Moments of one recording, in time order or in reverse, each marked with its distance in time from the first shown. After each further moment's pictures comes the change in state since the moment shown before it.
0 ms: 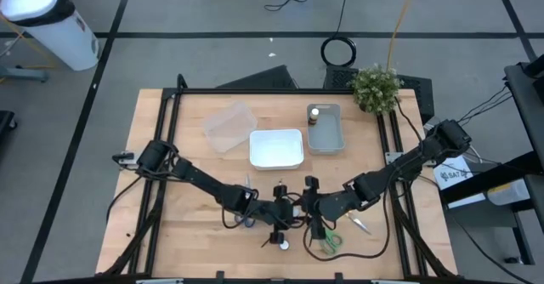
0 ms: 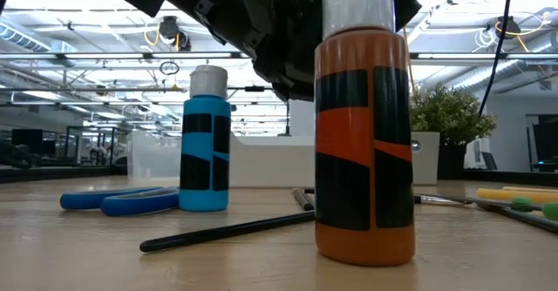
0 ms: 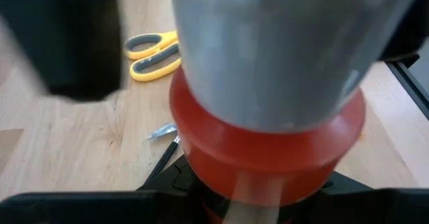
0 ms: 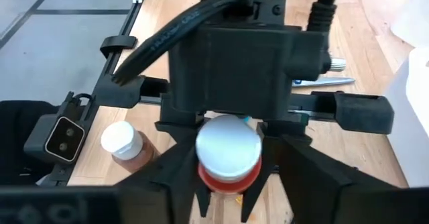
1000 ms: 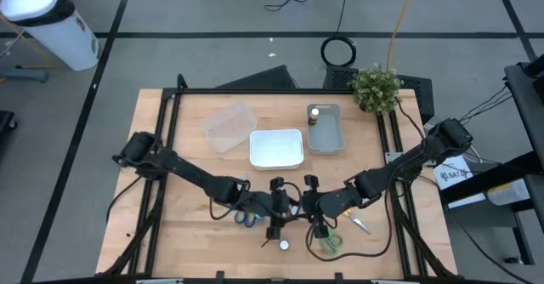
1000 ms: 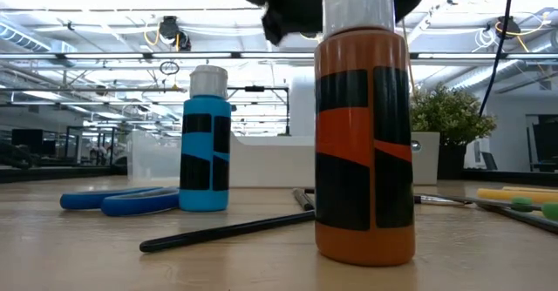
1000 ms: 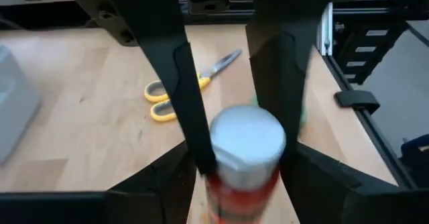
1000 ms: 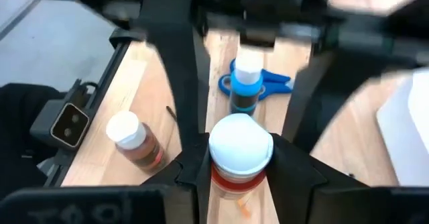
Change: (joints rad) left arm 0.007 -0.177 -0.001 -0.088 0.003 -0.002; right arm -0.011 -0.027 0.001 -0.037 -0.045 -0.068
